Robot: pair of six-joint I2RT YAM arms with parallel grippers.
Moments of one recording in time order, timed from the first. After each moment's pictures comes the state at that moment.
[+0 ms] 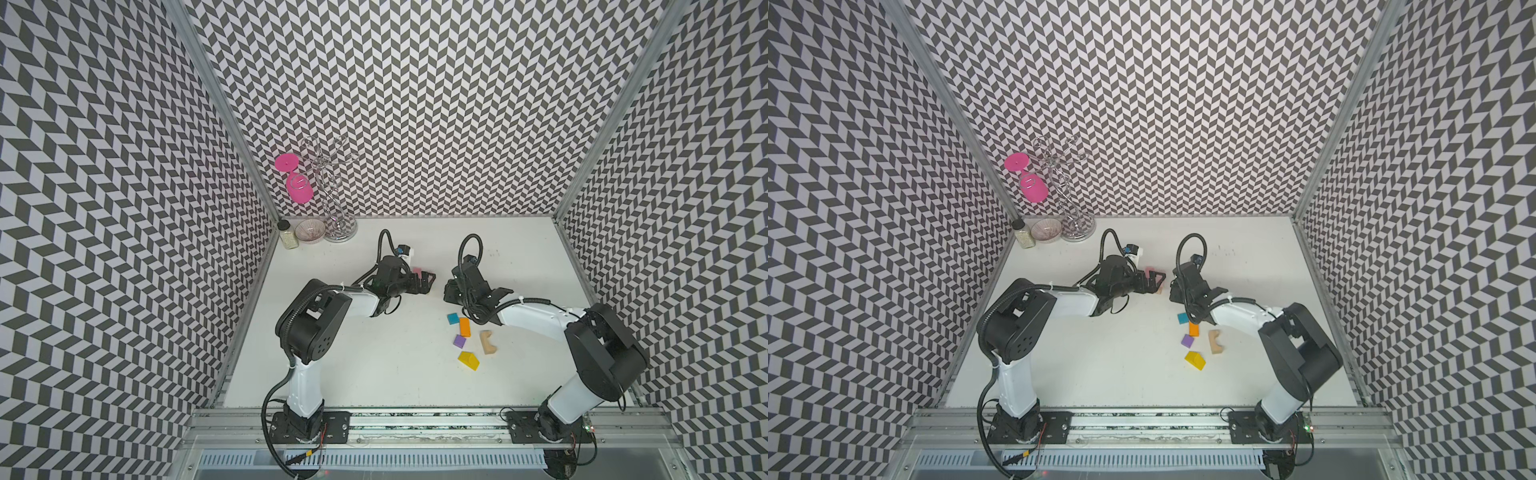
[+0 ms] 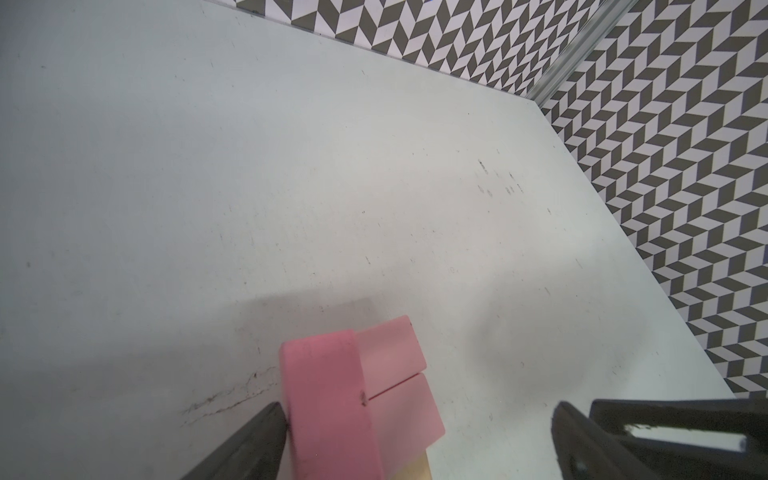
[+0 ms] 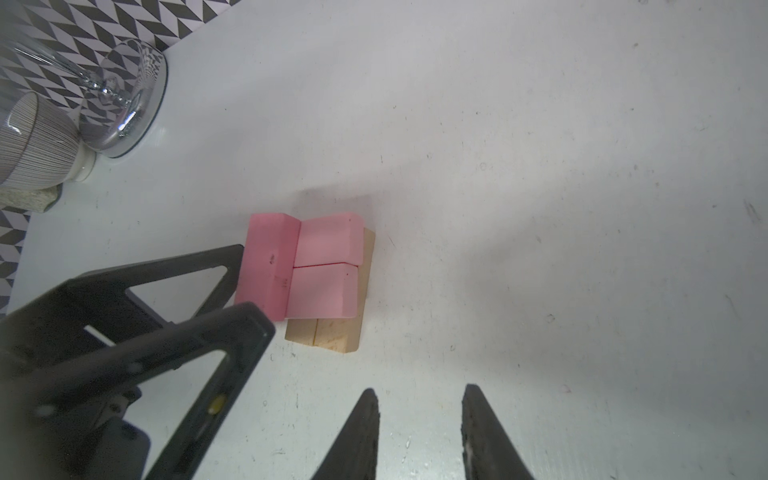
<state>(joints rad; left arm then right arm) -0.57 1.94 0.98 0.49 0.25 -0.44 0.60 1.63 0.90 -0.07 0.19 0.75</state>
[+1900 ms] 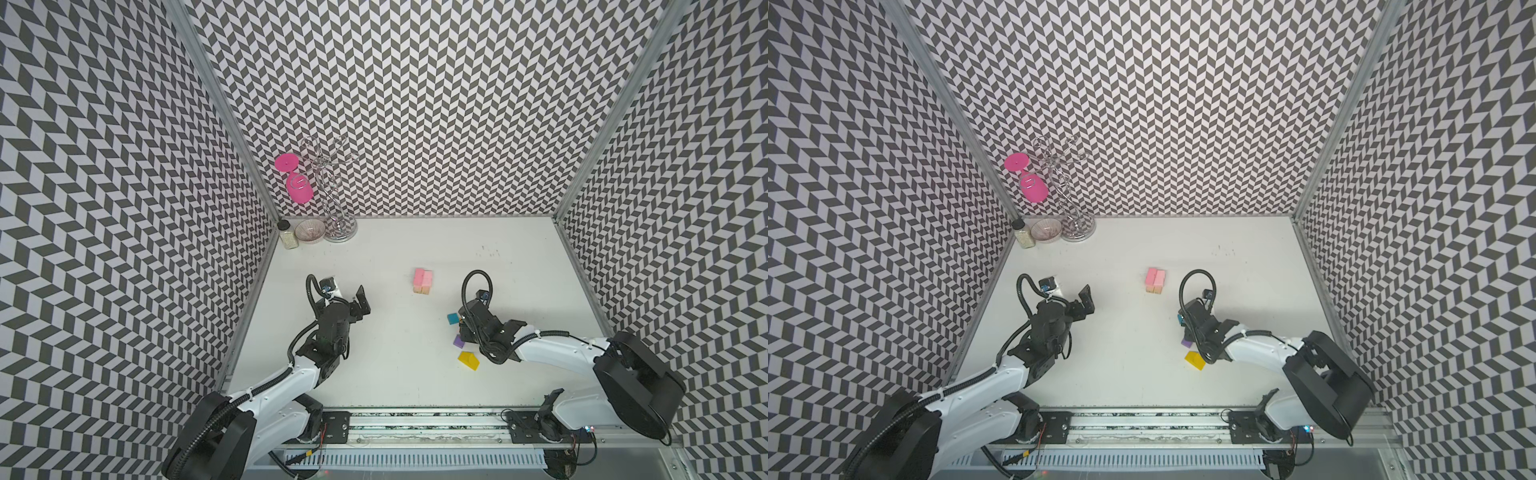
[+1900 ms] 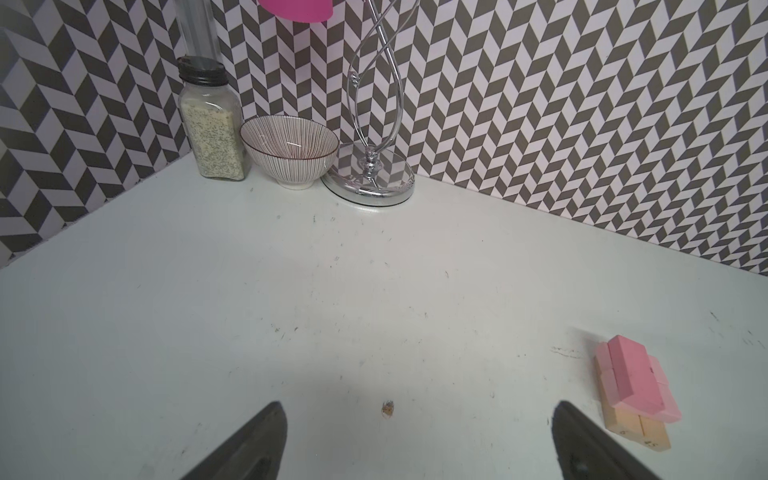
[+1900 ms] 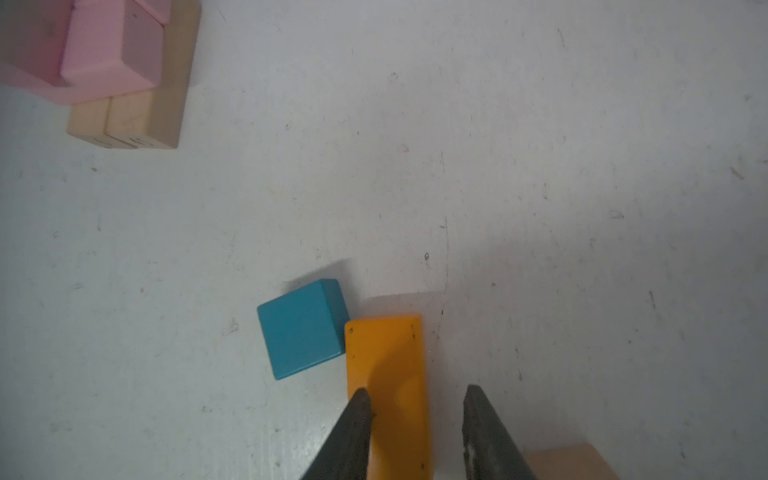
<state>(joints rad) -0.48 1.04 0.28 0.45 -0.48 -0.41 0.74 1.41 0.58 -0.21 0.32 0.83</state>
